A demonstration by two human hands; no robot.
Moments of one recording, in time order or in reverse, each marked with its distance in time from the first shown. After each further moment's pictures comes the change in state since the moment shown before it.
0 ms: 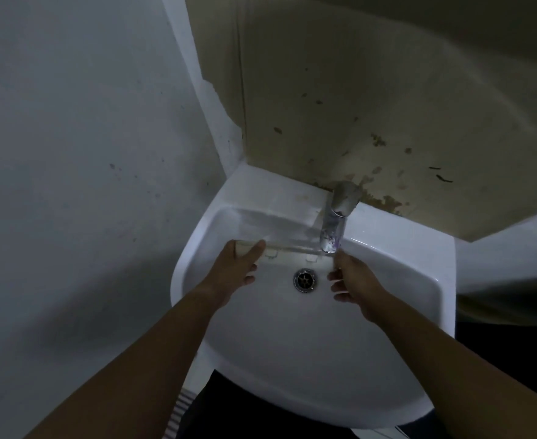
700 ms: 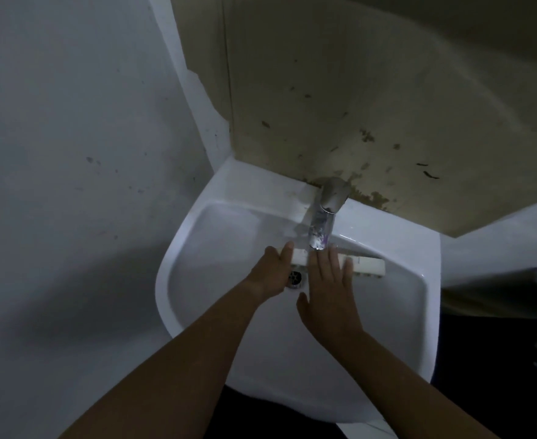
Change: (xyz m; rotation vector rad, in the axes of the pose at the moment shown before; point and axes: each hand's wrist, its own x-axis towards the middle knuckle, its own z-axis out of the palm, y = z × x) left_hand 0.000 0.000 0.078 0.418 -0.147 0.020; right_hand -0.025 0.046 0.034 -1.196 0.345 -0.724
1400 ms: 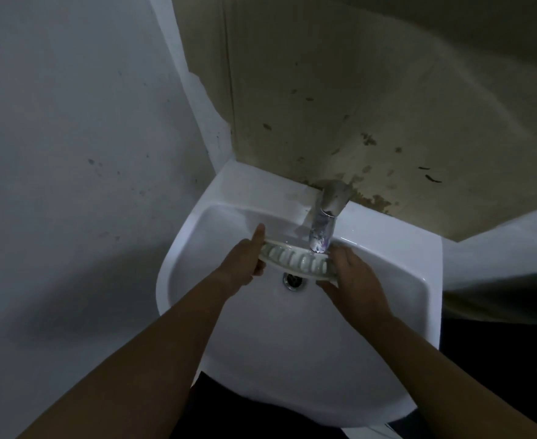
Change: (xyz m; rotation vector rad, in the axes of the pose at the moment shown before) left_hand 0.005 -0.005 -0.048 -0.185 0.015 -0.077; right_hand 0.024 0.056 -0.016 0.241 0.081 -0.102
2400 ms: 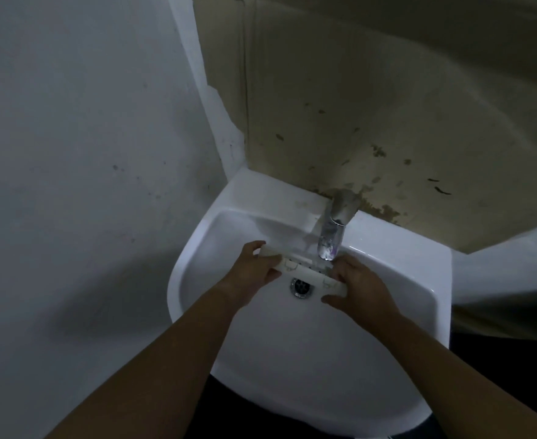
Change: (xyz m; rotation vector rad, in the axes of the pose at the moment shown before) left_hand -0.011 -0.002 0.005 -0.585 0.006 -0.015; right_hand 0.008 0.011 -0.005 0.080 -0.137 -0.033
